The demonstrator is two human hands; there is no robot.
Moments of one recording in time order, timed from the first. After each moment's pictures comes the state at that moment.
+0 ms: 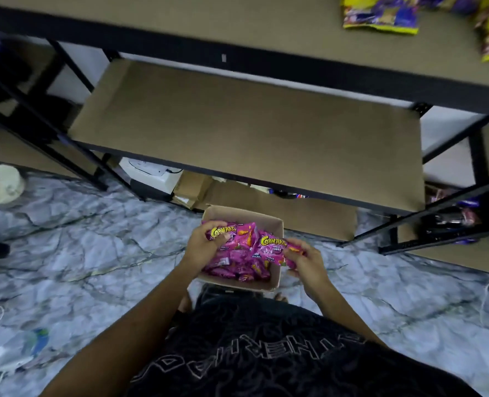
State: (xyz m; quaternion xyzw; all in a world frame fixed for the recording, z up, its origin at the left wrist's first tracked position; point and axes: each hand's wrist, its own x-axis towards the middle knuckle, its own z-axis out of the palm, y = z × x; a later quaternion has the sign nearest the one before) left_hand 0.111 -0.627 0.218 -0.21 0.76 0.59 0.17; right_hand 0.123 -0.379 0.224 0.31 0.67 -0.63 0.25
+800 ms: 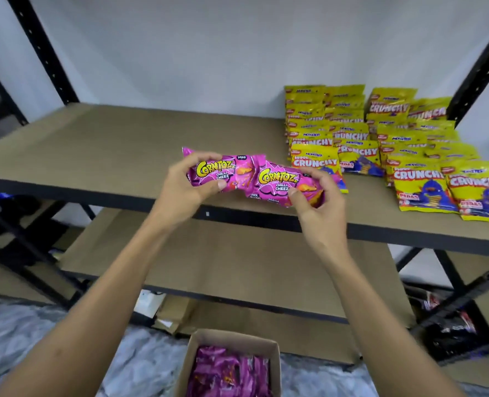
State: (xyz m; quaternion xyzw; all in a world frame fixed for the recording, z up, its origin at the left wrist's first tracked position) left_hand -0.063 -0.565 0.510 0.07 0.77 0.62 -0.11; right_hand -0.050 -0.330 0.492 -0.05 0.75 -0.63 -0.17
